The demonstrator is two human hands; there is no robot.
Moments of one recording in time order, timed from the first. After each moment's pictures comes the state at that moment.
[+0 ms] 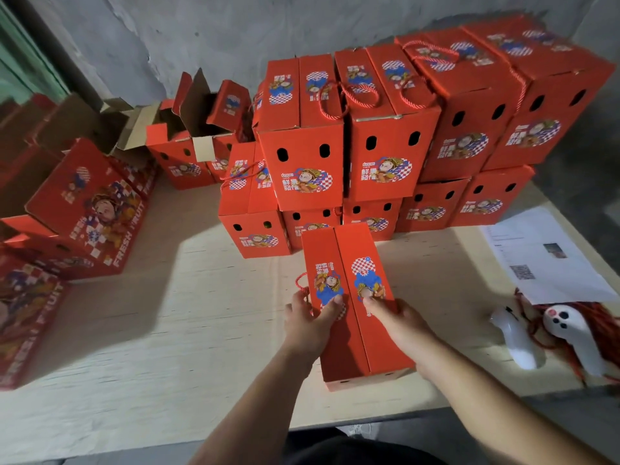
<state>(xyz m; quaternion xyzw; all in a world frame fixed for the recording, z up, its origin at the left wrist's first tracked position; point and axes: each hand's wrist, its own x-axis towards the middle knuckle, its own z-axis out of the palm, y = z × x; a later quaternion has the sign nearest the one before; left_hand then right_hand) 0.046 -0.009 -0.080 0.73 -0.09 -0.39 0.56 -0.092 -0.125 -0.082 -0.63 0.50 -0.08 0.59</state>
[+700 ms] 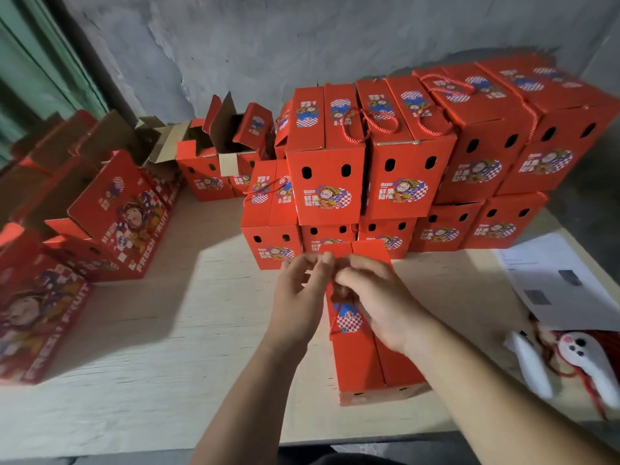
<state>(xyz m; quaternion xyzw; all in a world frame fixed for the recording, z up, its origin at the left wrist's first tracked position) 0.067 0.004 0.029 0.67 -0.25 -0.25 0.65 -0.024 -0.095 0.042 -0.62 0.24 -0.16 0.73</state>
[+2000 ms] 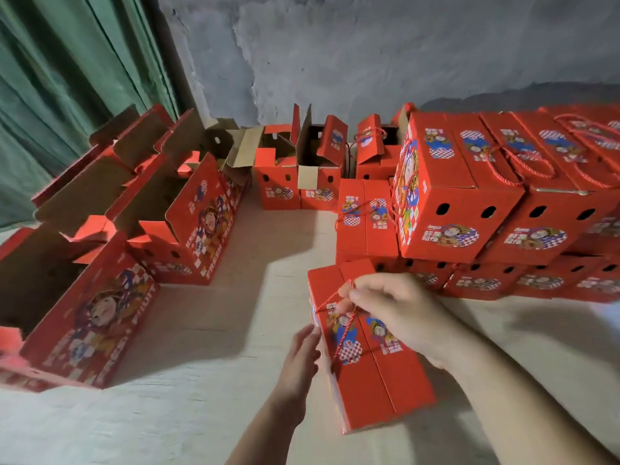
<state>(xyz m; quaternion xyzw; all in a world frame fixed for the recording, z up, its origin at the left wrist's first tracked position) 0.229 0.144 -0.070 0.66 0.00 -0.44 0.62 0.138 -0.016 0.070 -0.77 0.22 -0.05 0.59</state>
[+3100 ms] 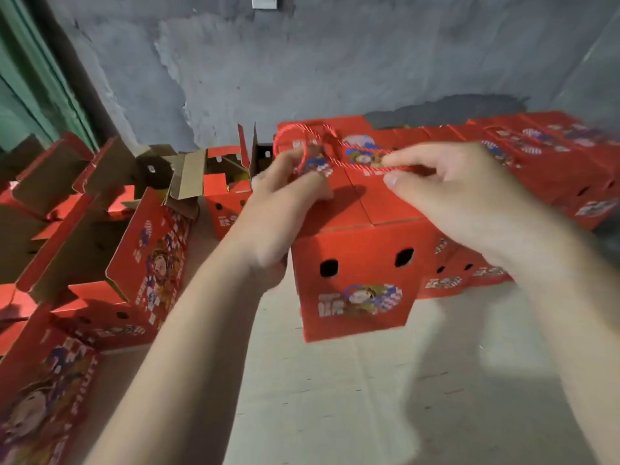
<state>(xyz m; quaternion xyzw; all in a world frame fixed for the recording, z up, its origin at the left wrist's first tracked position) 0.357 0.061 0.187 0.58 -0.29 -0.40 0.65 0.180 -0.071 0.211 -0.84 0.31 -0.30 0.33</state>
